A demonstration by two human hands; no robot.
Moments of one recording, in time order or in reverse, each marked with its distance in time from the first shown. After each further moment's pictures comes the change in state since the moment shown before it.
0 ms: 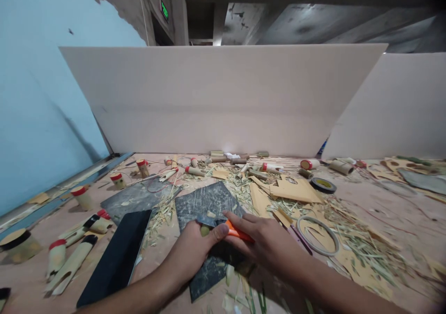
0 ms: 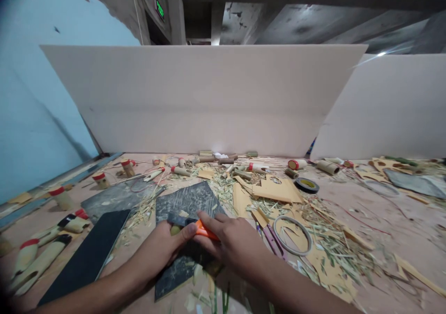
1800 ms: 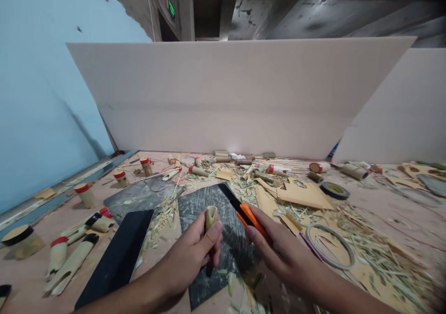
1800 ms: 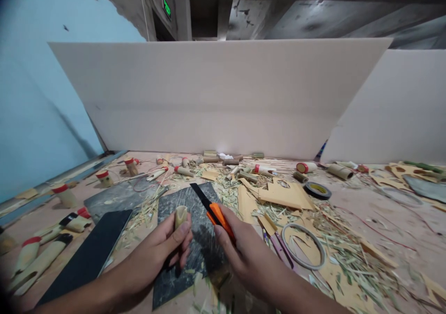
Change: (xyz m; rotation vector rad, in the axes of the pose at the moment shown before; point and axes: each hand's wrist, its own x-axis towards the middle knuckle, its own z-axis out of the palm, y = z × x) left_hand -0.008 0.007 -0.008 -0.153 -0.180 -0.026; right_hand -0.007 0.003 -0.011 0.461 0.107 0.063
